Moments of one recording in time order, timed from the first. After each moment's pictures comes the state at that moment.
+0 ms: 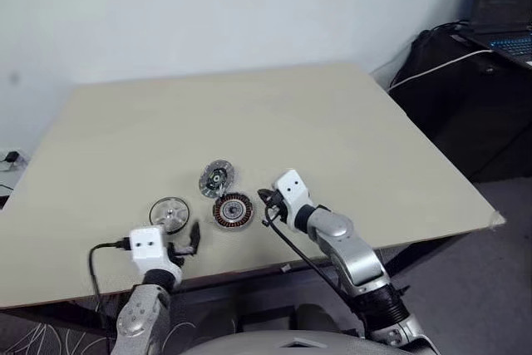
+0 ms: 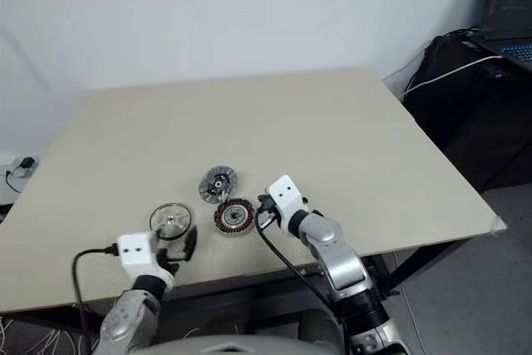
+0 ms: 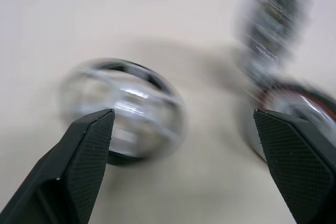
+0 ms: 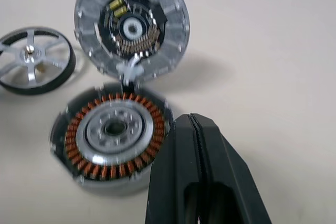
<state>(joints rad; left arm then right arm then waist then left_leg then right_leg) 0.49 0.01 0.11 -0.35 -0.22 0.14 -0.12 -0.09 -0.14 0.30 -0.10 0.02 0.45 0.46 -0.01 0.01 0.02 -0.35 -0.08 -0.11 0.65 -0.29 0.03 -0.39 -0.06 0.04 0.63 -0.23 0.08</state>
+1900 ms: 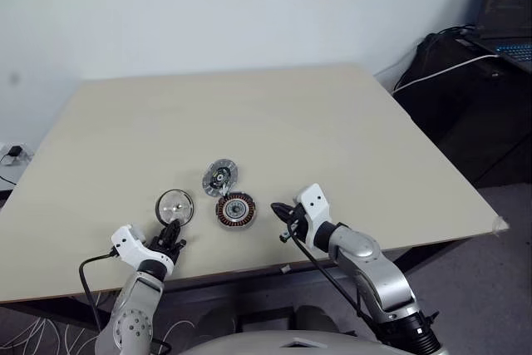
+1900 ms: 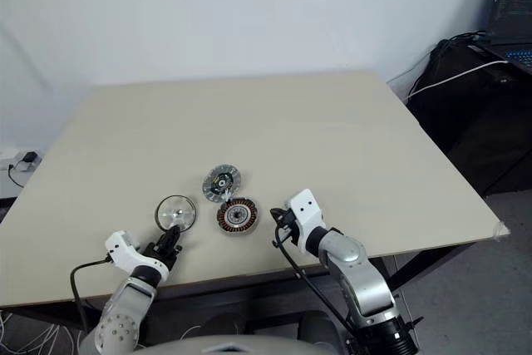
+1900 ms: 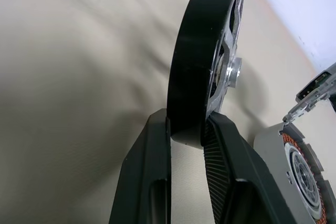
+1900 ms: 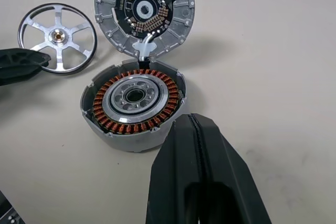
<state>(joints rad) 0.31 -0.05 0.33 -0.13 -0.68 0.40 -0.20 0.04 -0.23 0.26 -0.24 0.15 0.47 0.49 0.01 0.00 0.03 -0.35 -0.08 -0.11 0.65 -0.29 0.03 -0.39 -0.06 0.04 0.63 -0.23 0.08</state>
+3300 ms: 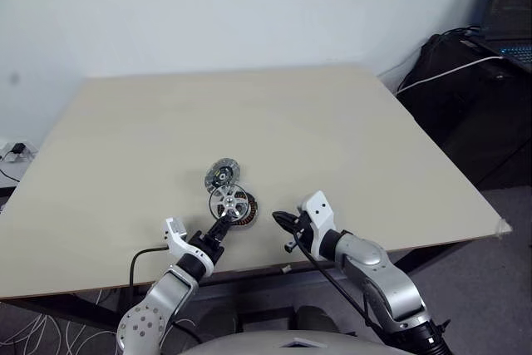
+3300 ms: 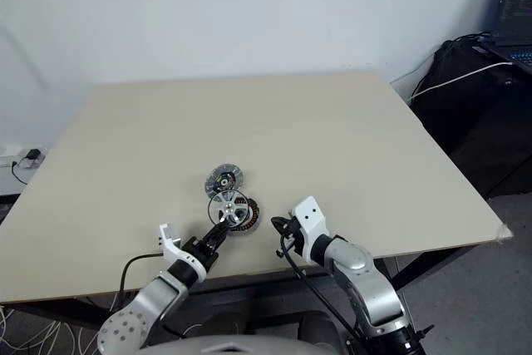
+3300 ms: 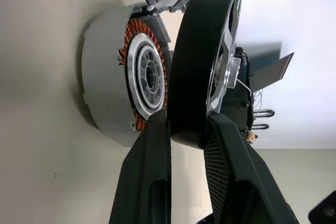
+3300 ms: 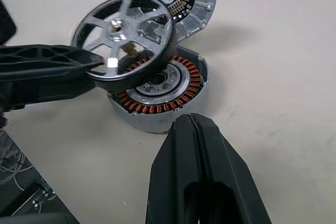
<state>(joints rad) 0.30 -0.06 0.16 -0.20 -1.18 0.73 -0.07 0.09 -0.28 0.27 -0.28 0.21 0.47 0.53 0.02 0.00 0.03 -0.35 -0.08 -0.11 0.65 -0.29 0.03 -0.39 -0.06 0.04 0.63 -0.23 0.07</state>
